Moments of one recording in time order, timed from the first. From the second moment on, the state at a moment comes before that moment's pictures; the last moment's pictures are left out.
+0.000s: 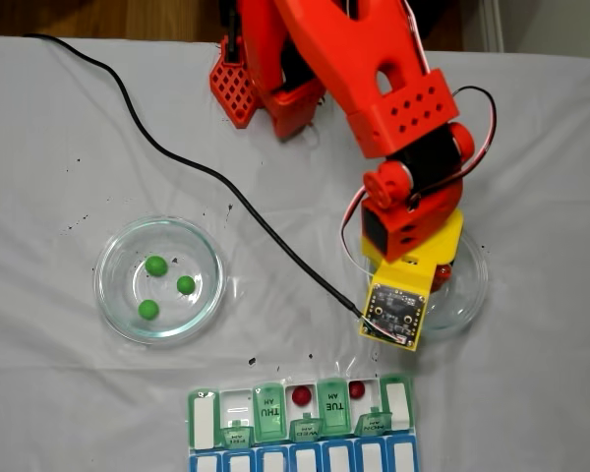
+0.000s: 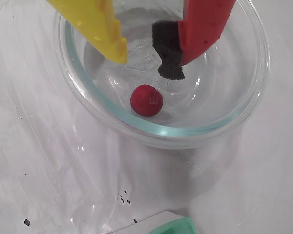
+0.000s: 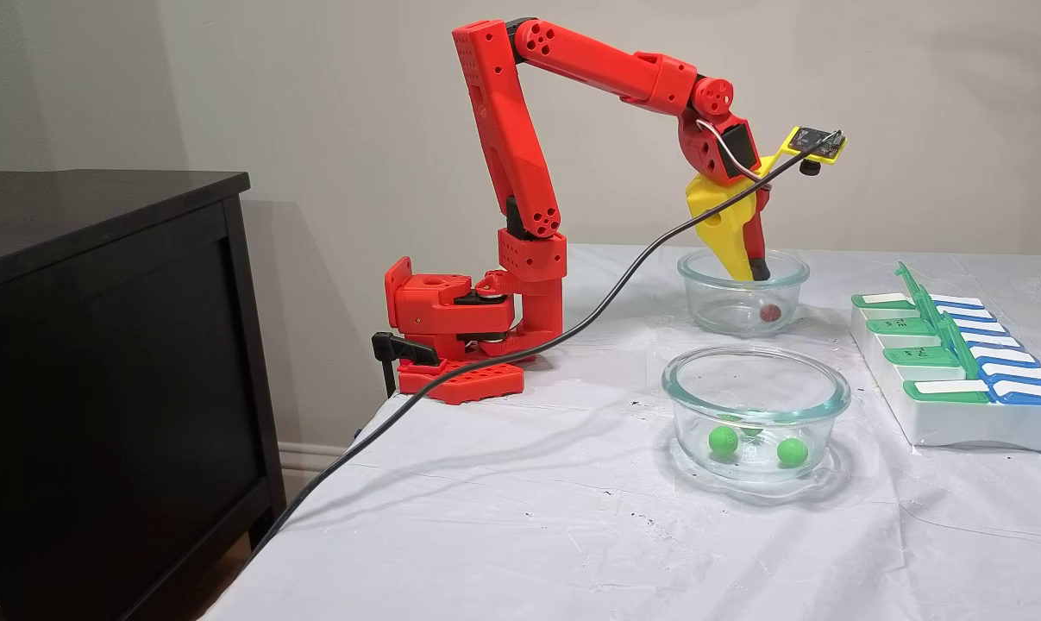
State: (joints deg) arm -32.3 124.3 128.2 43.3 -42.3
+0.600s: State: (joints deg) arm -30.9 119.8 133.2 32.0 -47.9
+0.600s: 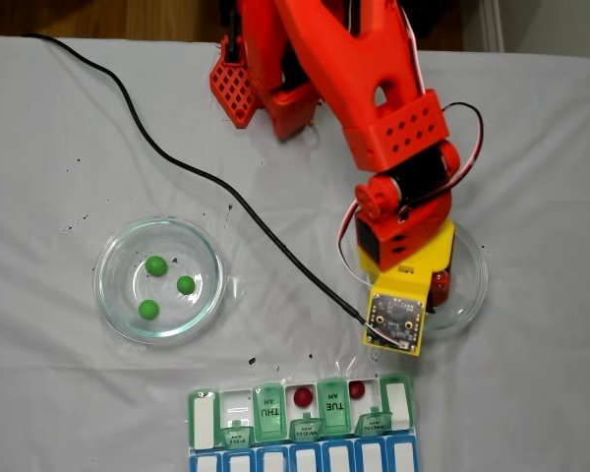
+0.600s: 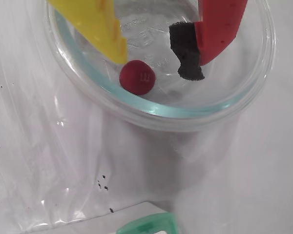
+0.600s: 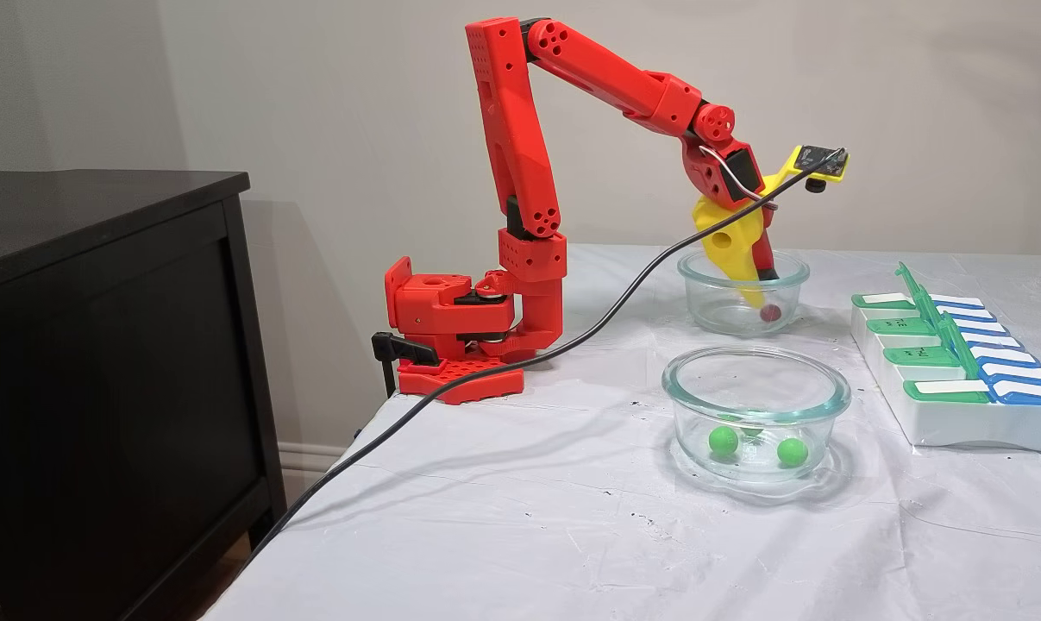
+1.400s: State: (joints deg) arm -28.7 119.9 131.7 37.6 -51.4
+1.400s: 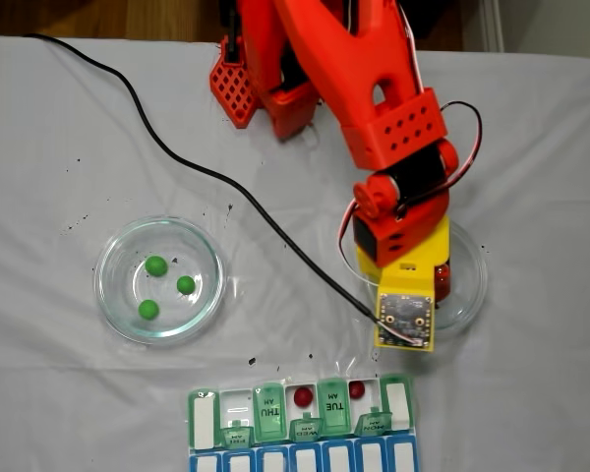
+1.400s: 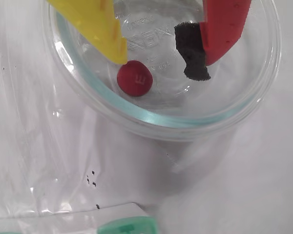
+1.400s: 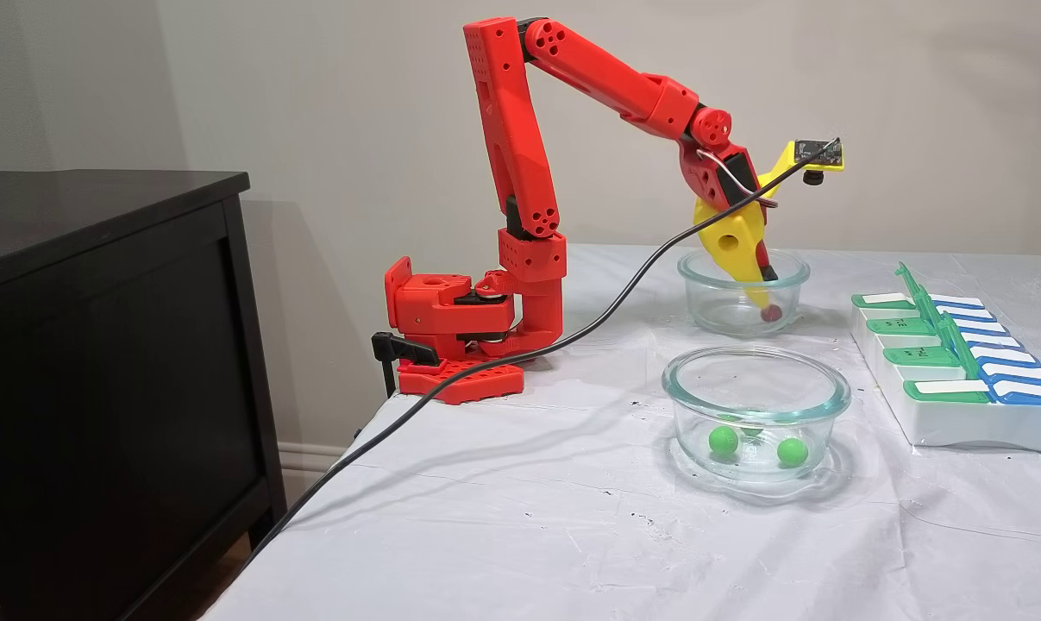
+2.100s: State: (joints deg) arm -25.4 115.7 125.0 46.0 -53.8
